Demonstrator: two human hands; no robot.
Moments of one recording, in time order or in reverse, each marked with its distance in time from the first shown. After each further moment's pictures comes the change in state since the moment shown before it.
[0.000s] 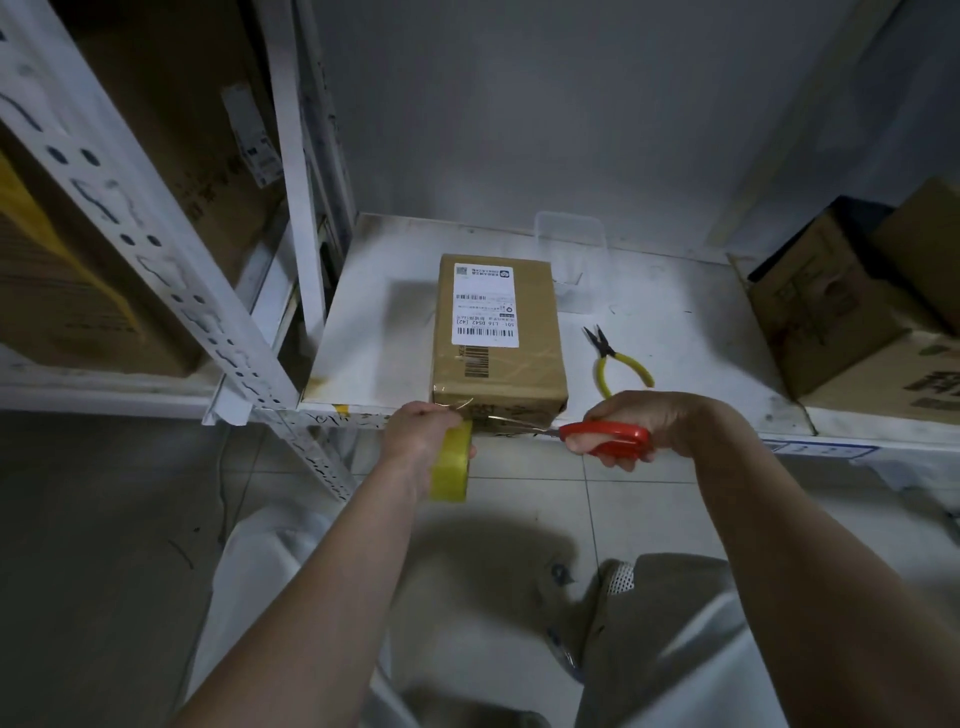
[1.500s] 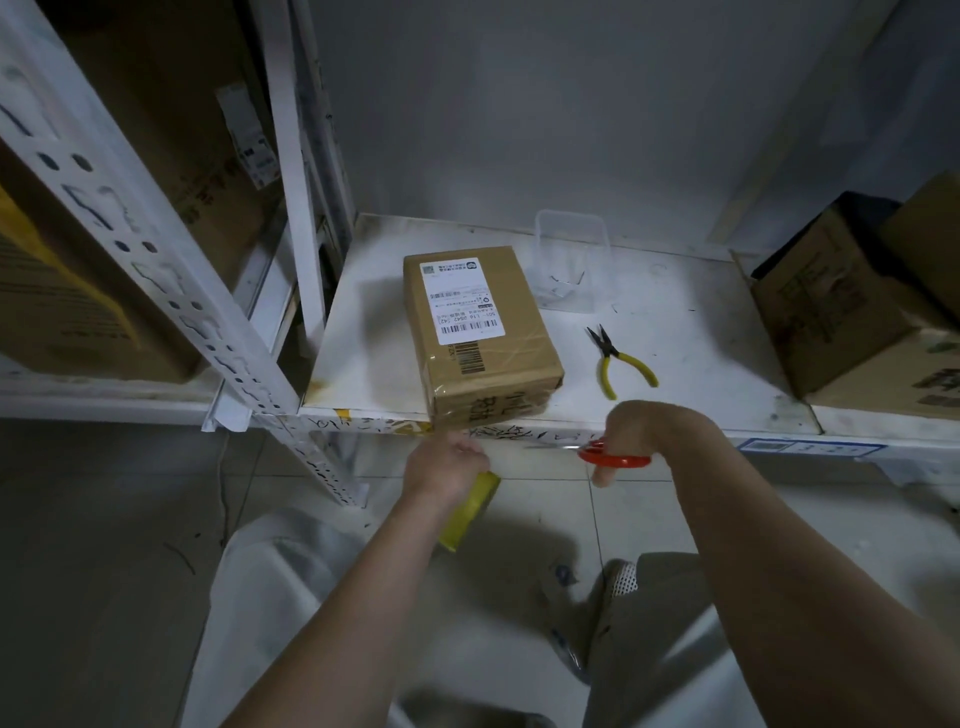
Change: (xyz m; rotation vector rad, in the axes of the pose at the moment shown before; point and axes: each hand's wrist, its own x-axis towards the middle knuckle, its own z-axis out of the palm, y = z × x) left_hand 0.020 -0.036 0.010 0.569 -0.049 0.157; right_hand 0.037 0.008 0.004 -0.496 0.170 0.308
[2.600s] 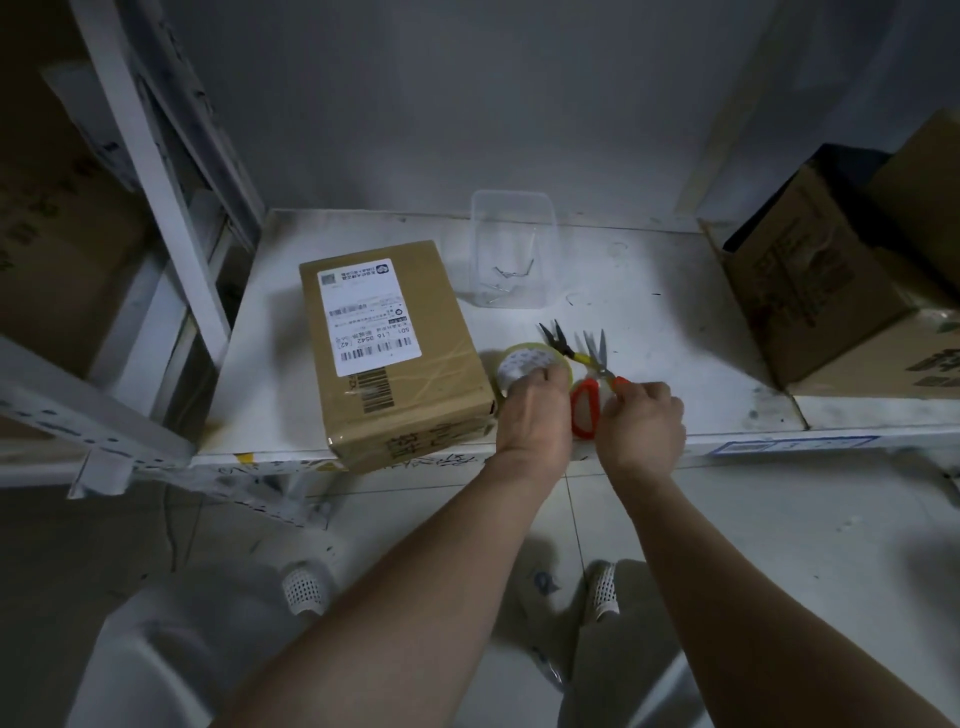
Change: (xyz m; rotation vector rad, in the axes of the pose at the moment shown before) left_hand 0.048 0.101 0.132 0.649 0.045 0.617; right_hand 0.074 0.050 0.033 0.524 0.953 0.264
